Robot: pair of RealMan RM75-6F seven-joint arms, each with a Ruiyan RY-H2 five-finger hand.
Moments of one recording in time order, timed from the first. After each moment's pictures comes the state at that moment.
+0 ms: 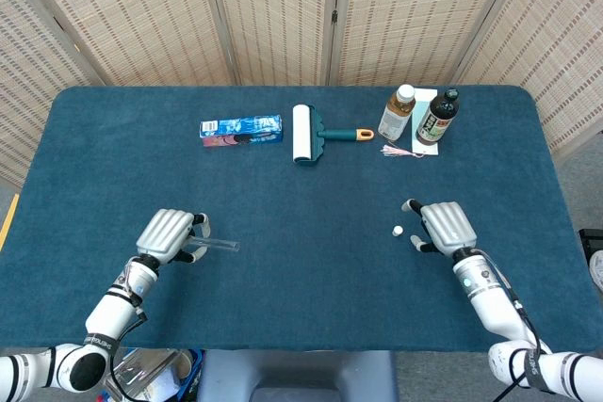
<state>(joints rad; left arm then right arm) -0.71 -1.28 -0.12 -1.79 0.99 1.02 0.35 0.56 -1.31 0.10 -1.58 -1.11 1.00 -0.28</state>
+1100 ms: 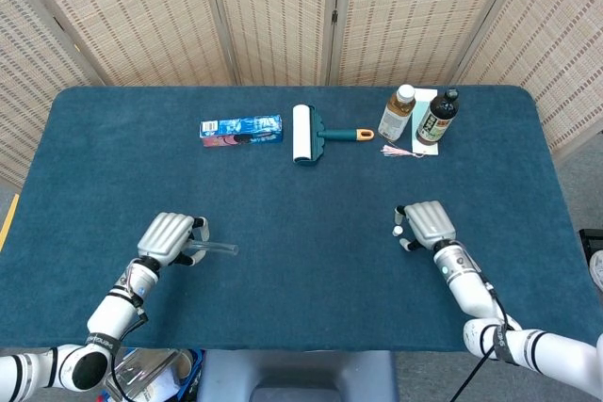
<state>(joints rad) -0.71 -1.30 -0.11 -1.77 0.97 1.00 0.36 0.65 -1.46 0.11 -1.36 -0.99 0.84 -0.34</state>
